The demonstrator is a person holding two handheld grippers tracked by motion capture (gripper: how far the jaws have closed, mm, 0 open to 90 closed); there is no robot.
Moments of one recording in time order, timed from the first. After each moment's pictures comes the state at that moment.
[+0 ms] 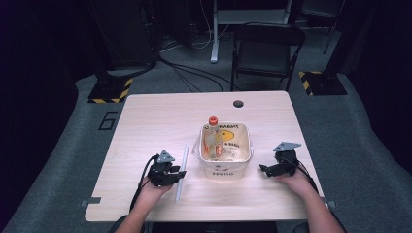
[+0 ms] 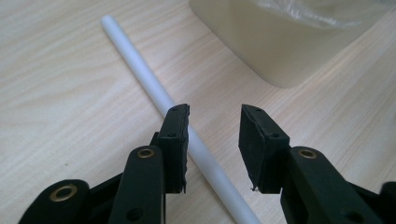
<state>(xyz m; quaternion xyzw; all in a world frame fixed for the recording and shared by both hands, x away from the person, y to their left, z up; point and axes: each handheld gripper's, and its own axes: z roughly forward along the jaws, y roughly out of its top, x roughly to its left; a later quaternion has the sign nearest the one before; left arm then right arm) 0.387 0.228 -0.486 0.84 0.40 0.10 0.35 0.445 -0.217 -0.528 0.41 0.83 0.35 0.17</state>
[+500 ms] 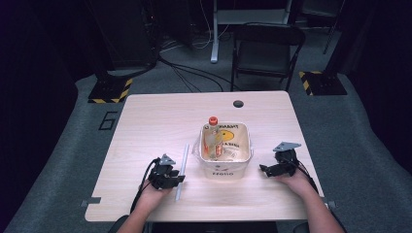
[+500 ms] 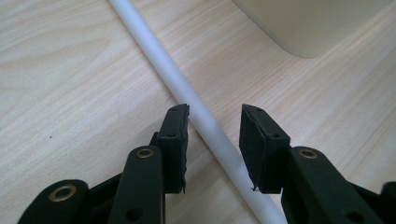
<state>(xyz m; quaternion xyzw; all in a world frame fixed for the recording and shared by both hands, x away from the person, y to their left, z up) 0.390 0.231 -0.502 0.84 0.42 0.09 0.33 0.445 -0.217 -0.528 0.41 0.83 0.35 0.17</state>
